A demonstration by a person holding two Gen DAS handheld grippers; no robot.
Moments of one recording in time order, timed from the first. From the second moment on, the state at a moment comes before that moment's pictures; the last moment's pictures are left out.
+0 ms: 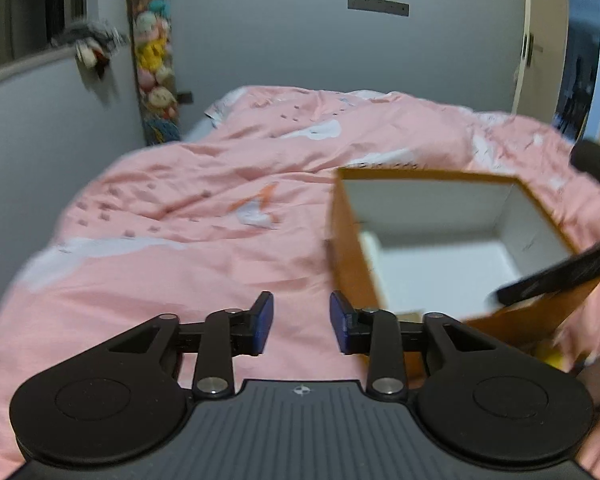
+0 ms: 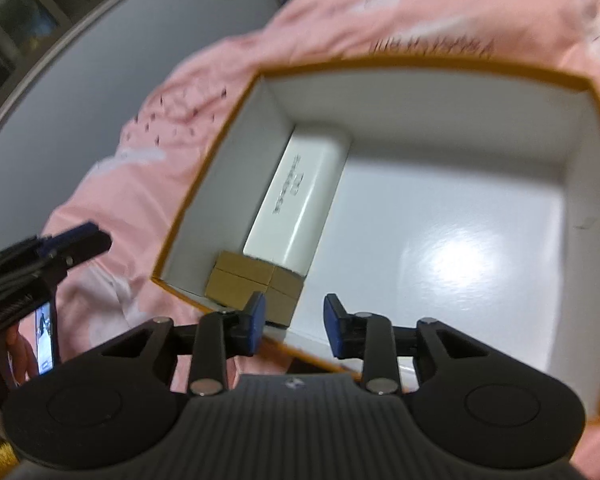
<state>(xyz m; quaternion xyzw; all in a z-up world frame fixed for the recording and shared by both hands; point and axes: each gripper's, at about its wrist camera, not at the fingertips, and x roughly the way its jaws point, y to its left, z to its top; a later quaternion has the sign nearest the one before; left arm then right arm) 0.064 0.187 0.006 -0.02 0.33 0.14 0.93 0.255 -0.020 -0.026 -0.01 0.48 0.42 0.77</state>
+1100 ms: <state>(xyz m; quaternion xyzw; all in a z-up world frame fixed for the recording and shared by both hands) 0.068 0.132 0.000 -0.11 0.38 0.02 0.92 0.230 -0.099 -0.065 -0.02 0.54 0.34 0.77</state>
